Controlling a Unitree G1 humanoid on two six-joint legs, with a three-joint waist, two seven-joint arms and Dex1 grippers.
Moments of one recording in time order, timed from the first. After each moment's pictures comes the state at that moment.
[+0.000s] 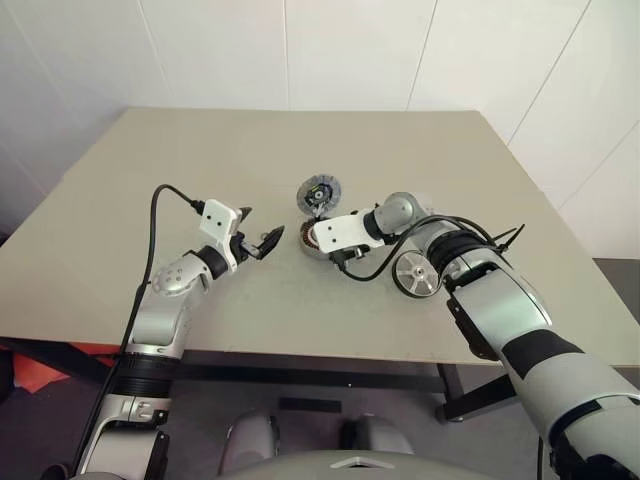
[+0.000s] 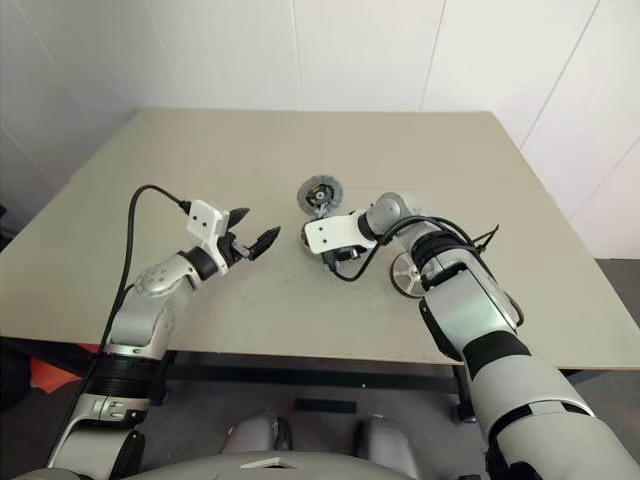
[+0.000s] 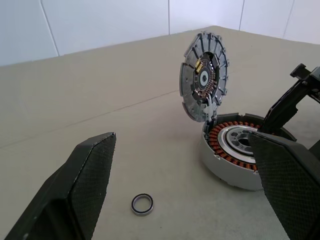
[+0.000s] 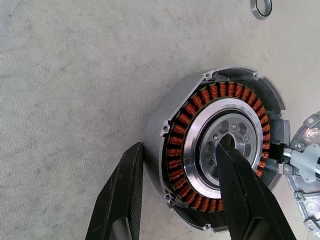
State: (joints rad) left arm -0.31 0.31 0.01 0.04 -0.25 0.24 -0.55; right arm -1.09 -0.29 0.45 1.20 -0.53 -0.55 1.04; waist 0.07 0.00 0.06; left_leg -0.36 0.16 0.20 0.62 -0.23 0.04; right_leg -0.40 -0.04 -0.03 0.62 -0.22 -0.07
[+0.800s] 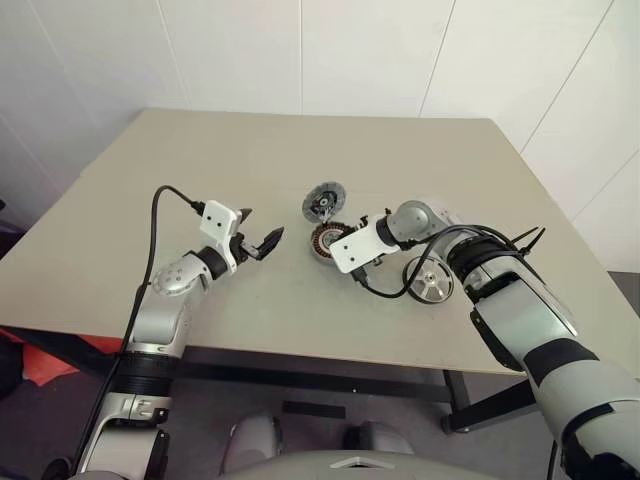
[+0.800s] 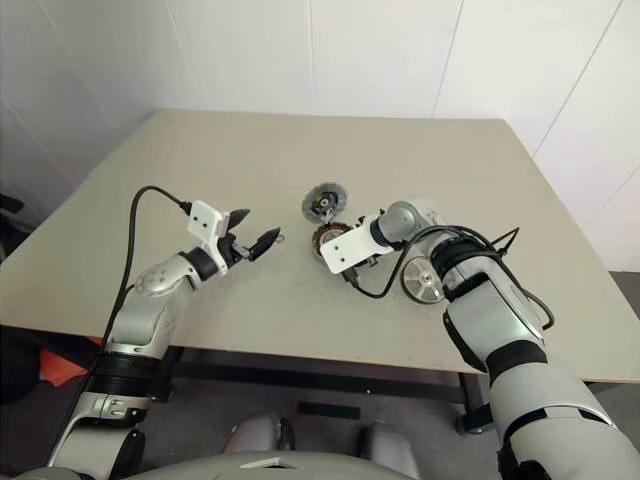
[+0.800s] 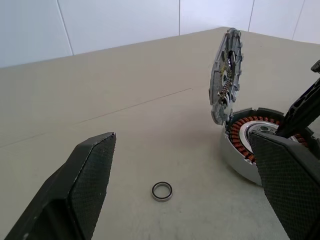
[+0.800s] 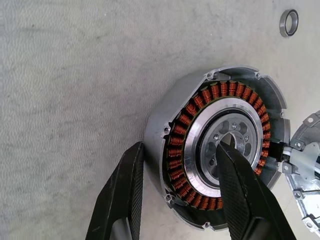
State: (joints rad) left arm -0.31 0.31 0.01 0.07 -0.25 0.22 -0.56; right arm -1.05 -0.41 0.57 1.05 -0.56 -0.67 1.00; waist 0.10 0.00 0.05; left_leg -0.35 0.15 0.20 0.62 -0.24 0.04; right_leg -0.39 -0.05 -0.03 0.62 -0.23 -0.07
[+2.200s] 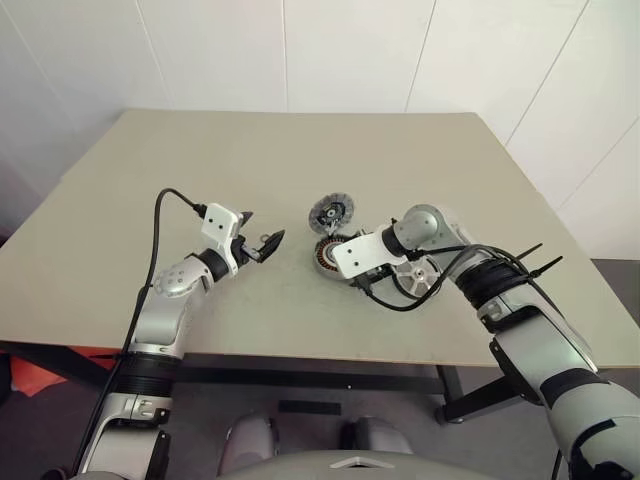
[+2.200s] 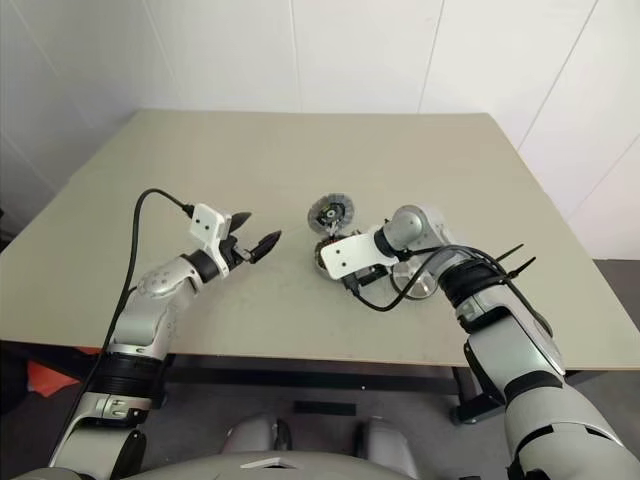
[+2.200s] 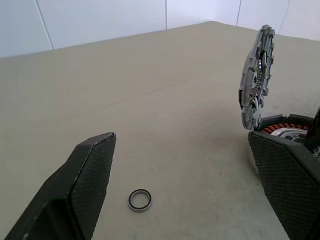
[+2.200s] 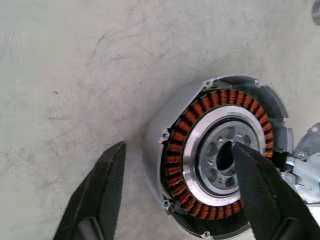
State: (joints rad) left arm -0.31 0.31 0.01 0.09 -0.25 0.21 -0.56; right arm -0.86 -0.47 0.50 0.62 -0.39 -0.34 1.24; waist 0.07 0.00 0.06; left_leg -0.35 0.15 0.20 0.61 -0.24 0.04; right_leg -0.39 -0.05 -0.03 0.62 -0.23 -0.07
